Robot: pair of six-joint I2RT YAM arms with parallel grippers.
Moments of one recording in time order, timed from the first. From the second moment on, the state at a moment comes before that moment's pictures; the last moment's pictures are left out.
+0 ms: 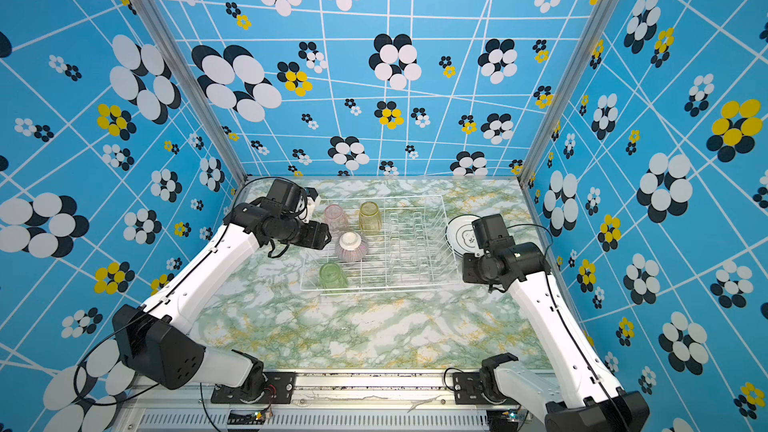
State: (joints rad) left arm -0.36 1.45 1.39 -0.97 0.13 -0.14; right arm 0.29 1.05 1.14 -1.20 0.06 0.27
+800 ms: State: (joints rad) left arm -0.36 1.49 1.42 -0.95 0.20 -0.14; right arm 0.73 1.28 0.92 -1.13 -0.08 0.44
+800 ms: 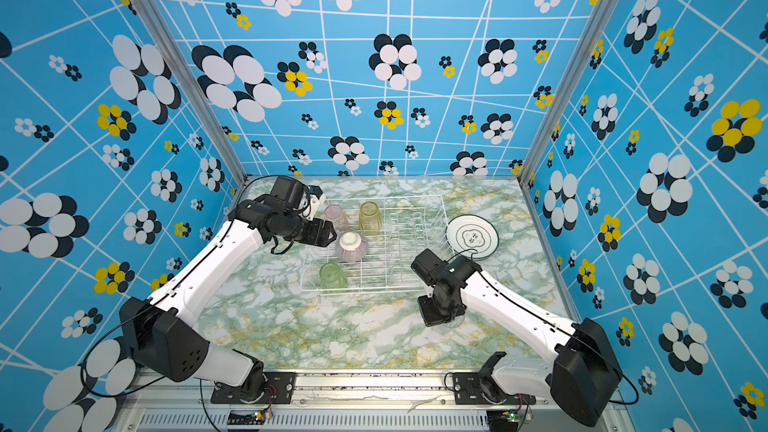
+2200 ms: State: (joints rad) left arm -0.37 1.48 1.39 -0.99 0.21 -0.11; right arm 0.72 1.47 0.99 -1.05 0.05 0.42
